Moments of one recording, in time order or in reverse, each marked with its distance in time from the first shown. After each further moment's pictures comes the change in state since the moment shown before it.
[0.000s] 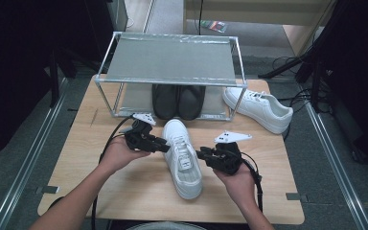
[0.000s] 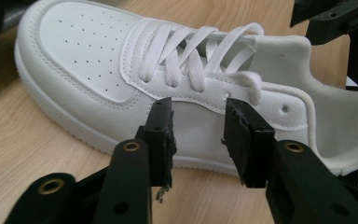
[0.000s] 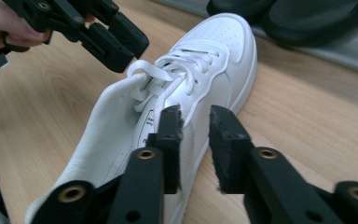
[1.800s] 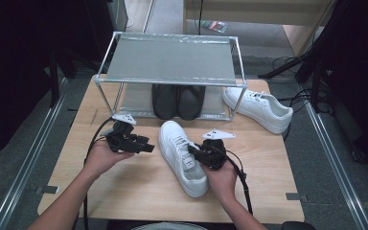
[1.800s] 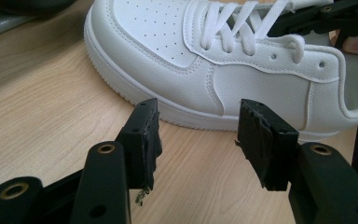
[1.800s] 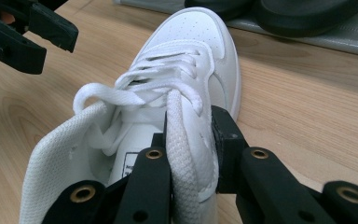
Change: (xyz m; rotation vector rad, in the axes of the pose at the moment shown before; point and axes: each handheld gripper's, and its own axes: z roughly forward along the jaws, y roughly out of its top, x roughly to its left) left arm 0.019 -0.030 -0.030 -0.041 0.060 -0.094; right arm -0.004 -0.004 0.054 -0.025 -0.063 0.109
